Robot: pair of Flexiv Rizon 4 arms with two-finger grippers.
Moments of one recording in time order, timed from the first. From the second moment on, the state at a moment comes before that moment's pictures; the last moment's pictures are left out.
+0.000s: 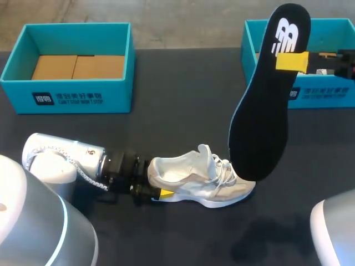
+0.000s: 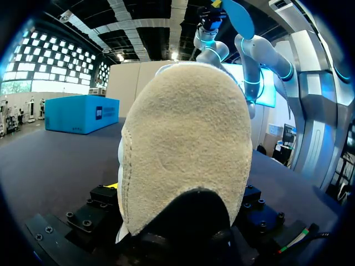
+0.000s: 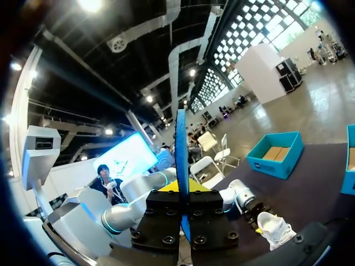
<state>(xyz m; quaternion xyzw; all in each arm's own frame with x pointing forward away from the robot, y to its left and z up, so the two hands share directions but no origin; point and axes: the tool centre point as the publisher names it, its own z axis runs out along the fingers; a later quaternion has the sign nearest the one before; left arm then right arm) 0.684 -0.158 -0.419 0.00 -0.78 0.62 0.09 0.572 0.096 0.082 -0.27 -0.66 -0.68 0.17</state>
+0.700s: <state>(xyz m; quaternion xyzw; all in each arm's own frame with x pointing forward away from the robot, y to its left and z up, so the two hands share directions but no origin) 0.685 -0.157 -0.417 -0.01 -0.78 0.62 0.09 0.571 0.098 0.082 -0.27 -0.66 -0.68 0.17</state>
